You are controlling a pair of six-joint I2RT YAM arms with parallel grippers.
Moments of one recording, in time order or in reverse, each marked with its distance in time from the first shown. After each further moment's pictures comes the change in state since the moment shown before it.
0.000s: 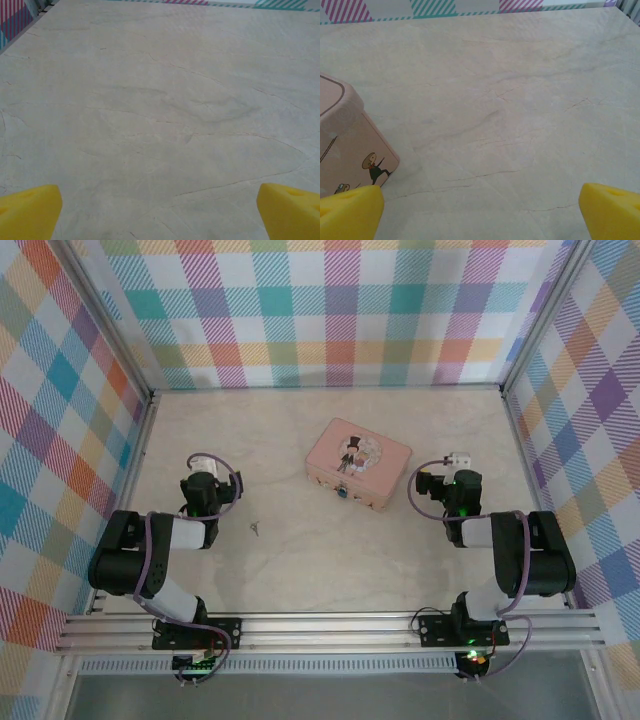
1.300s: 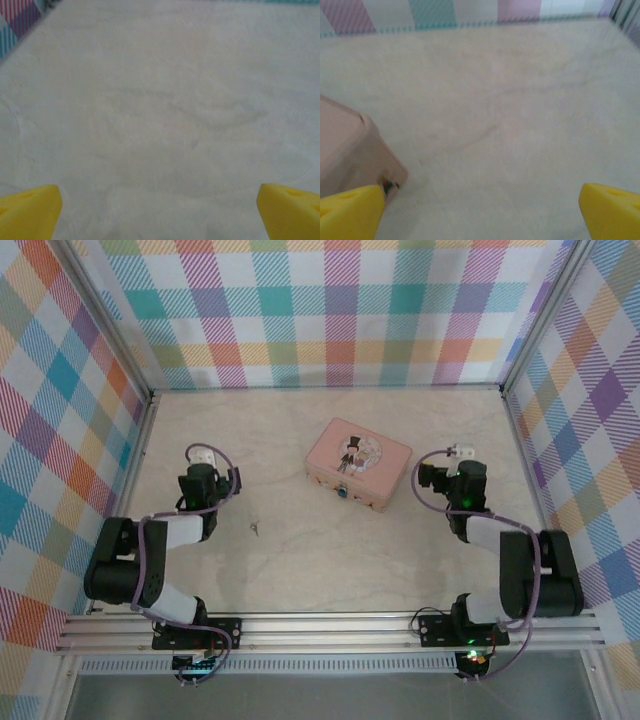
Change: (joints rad) left arm 0.000 -0.081 0.113 -0.245 -0.031 -0.009; right arm 0.000 -0.174 0.096 -0.252 0.003 0.010
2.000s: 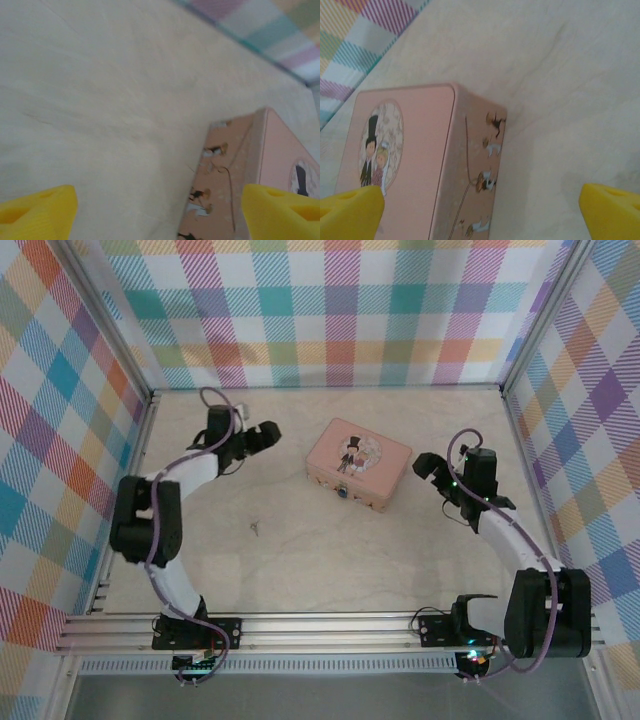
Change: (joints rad) left arm -0.091 0.346 0.658 -0.500 0.621 -0.450; right arm -0.013 -0.154 0.164 -0.599 -0.333 0.614
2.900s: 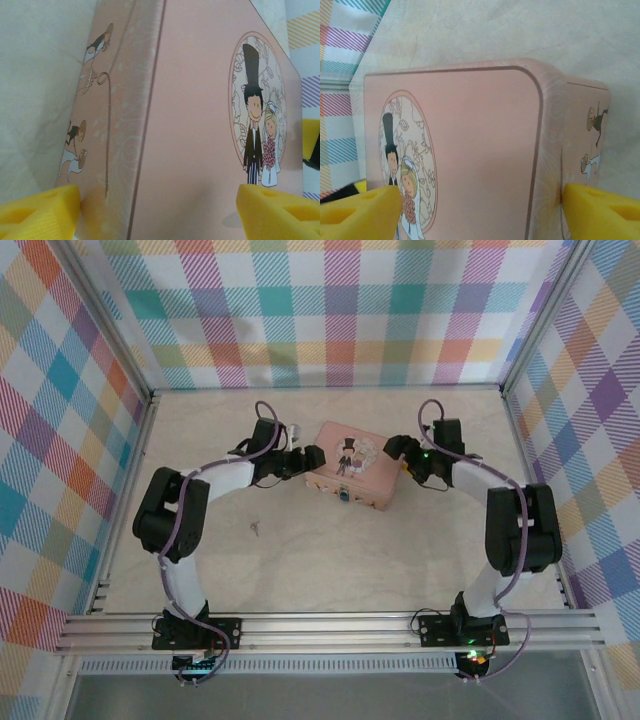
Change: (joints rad) left arm -0.217 0.036 -0.023 -0.029 0.109 -0.063; right arm 0.117 0.499 0.370 0.000 -0.206 0.068
